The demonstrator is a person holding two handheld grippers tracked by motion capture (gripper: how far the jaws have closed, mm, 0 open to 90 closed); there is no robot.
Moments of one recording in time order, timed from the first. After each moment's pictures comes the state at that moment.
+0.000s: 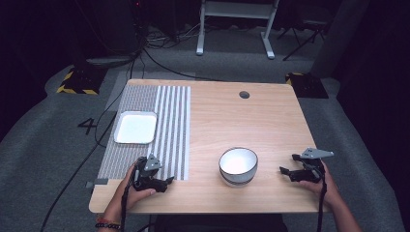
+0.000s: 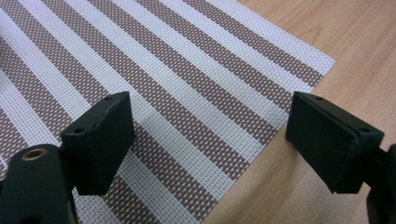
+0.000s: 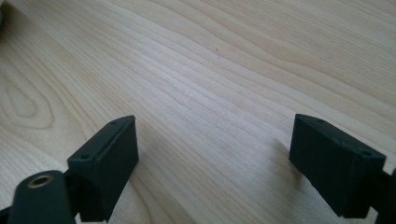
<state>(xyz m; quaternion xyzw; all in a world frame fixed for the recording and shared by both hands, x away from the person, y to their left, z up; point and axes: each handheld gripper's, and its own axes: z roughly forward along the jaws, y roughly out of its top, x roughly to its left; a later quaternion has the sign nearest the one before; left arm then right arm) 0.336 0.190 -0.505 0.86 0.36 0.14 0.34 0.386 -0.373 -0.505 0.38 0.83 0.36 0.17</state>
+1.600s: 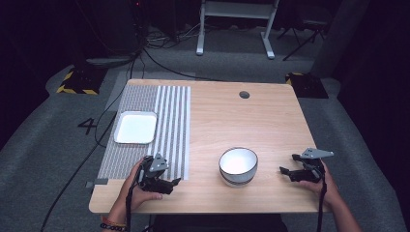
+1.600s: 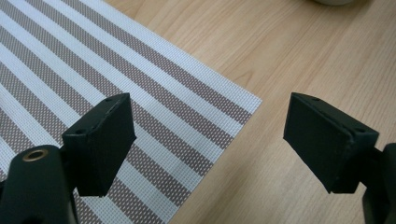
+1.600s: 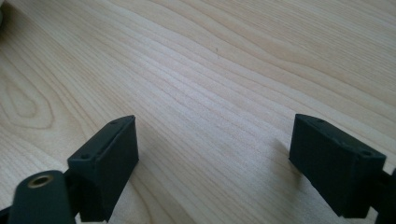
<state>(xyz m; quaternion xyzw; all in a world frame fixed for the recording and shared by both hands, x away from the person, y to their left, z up) 0.323 0.166 -0.469 0.87 0.32 0.14 0.35 0.386 -0.373 -0.505 0.38 0.84 0.36 0.17</state>
